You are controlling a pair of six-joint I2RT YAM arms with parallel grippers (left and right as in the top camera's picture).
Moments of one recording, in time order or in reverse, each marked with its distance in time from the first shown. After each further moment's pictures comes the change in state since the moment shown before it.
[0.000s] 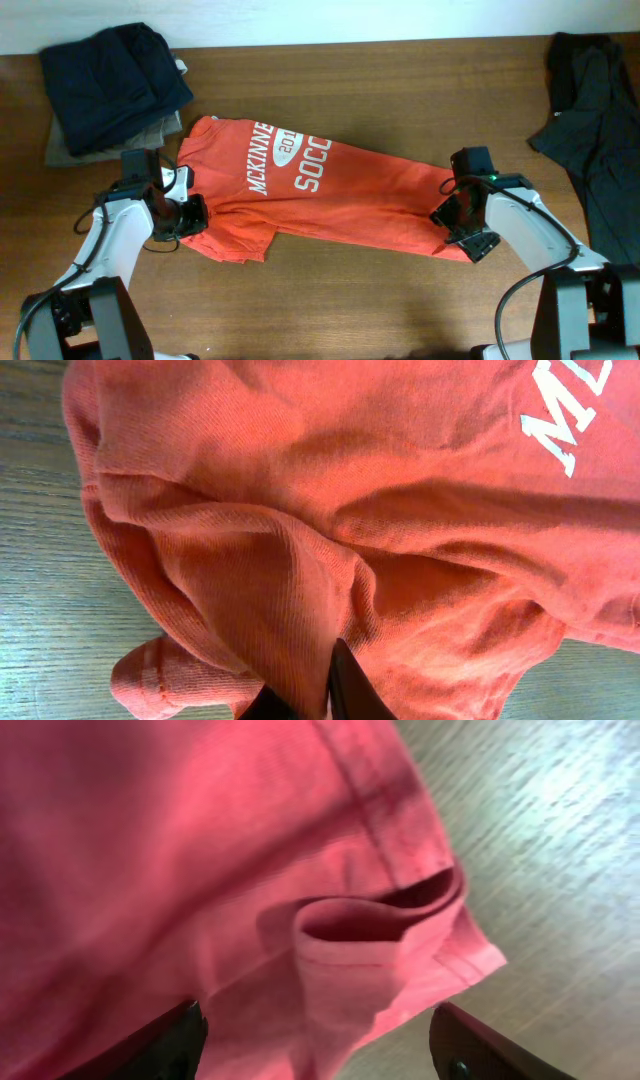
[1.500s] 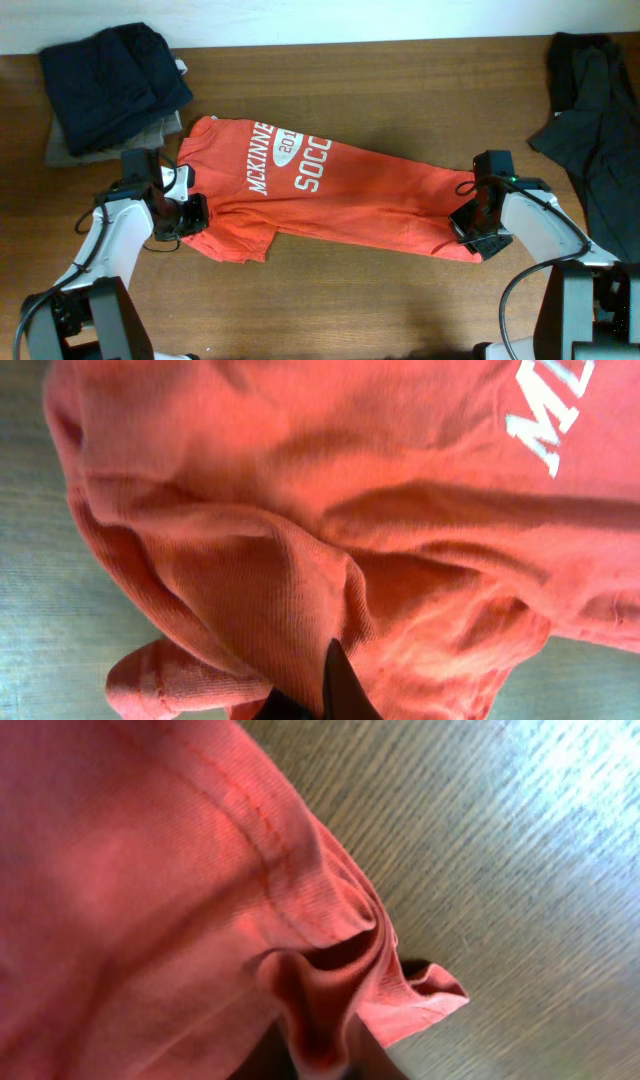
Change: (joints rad) left arm 0.000 0.000 0.000 0.003 0.023 -0.003; right arm -0.111 0.013 -0.027 0.030 -0.059 -0.021
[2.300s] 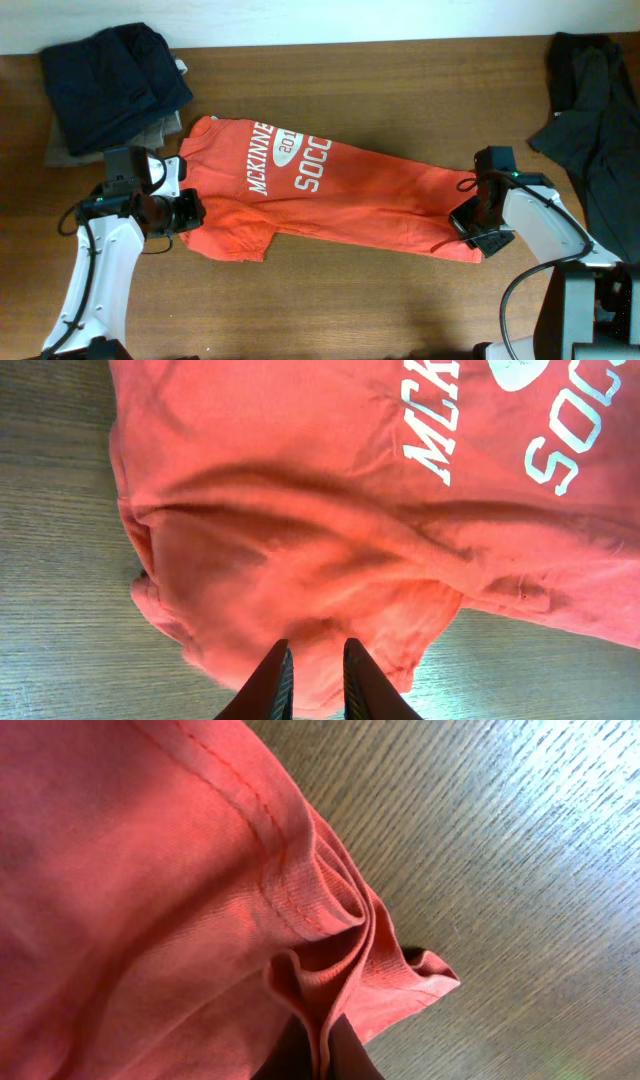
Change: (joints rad) left arm 0.000 -0.185 0.035 -0.101 0.019 -0.006; right arm 0.000 0.000 0.041 -0.052 -0.001 0.002
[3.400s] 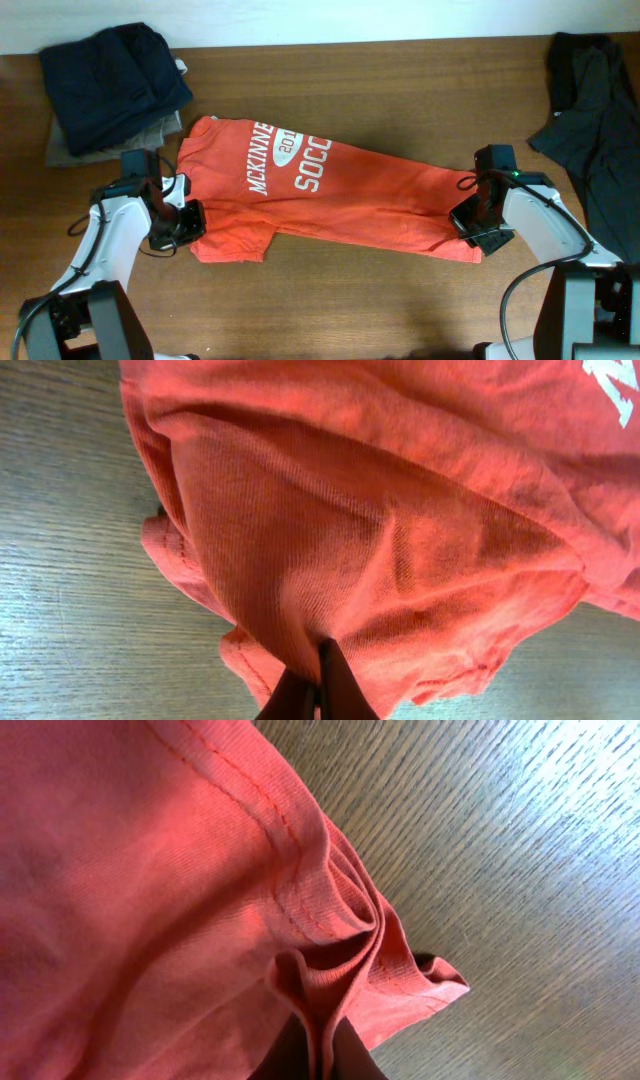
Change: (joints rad) left arm 0.000 0.176 0.000 -0.056 -0.091 -0.034; right arm 0.000 0.000 0.003 0.011 0.000 0.000
